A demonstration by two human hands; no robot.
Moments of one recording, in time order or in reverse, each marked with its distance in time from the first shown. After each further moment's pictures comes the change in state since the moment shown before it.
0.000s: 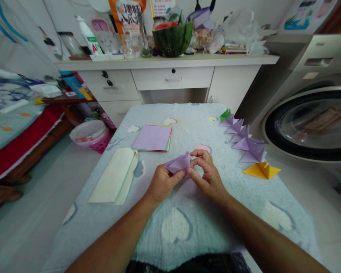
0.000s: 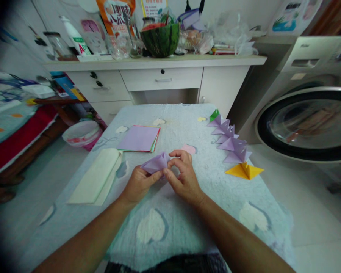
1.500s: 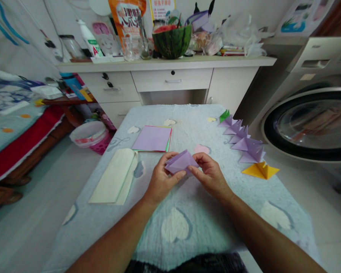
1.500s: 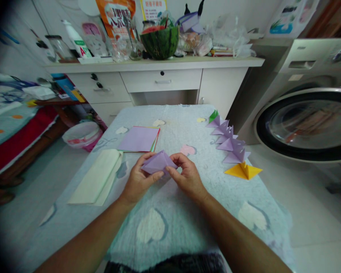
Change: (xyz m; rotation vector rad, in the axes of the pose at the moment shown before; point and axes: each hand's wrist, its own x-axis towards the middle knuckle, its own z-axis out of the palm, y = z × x) left_hand -0.001 -0.003 -0.004 0.028 0.101 0.109; right_hand 0.003 0.015 0.003 0.361 -0.007 0.233
